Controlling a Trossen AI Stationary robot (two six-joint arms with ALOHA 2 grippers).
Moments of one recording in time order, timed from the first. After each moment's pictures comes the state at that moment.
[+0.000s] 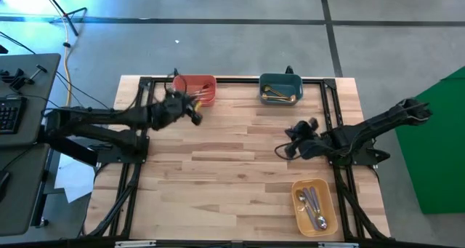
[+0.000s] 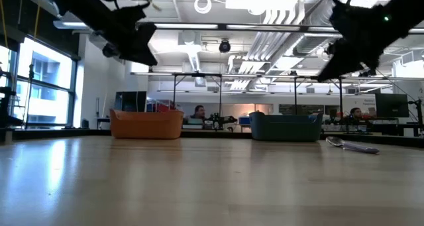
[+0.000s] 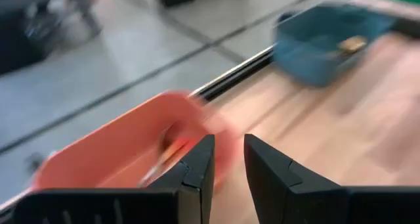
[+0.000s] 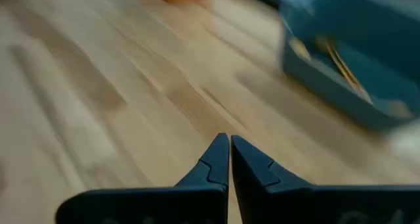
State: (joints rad) left arm 0.24 1.04 0.61 -0.09 -0.61 -0.25; right arm 0.31 0.98 0.53 -0.41 0.78 0.71
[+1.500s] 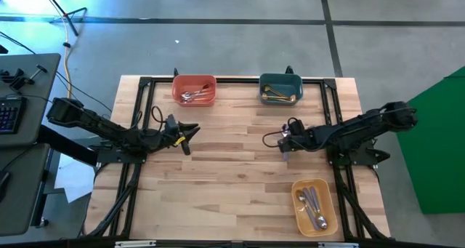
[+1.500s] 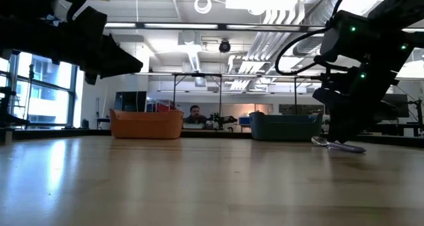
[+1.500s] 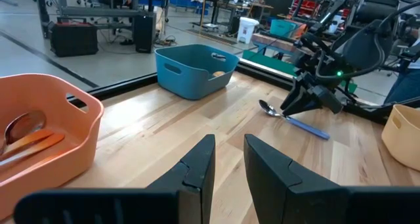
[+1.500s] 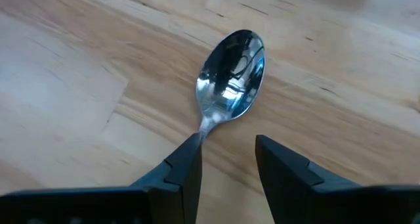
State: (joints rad) left arm -0.20 1.04 0.09 0.81 -0.69 -0.30; right arm 0.07 1.31 0.45 -0.41 0.49 1.14
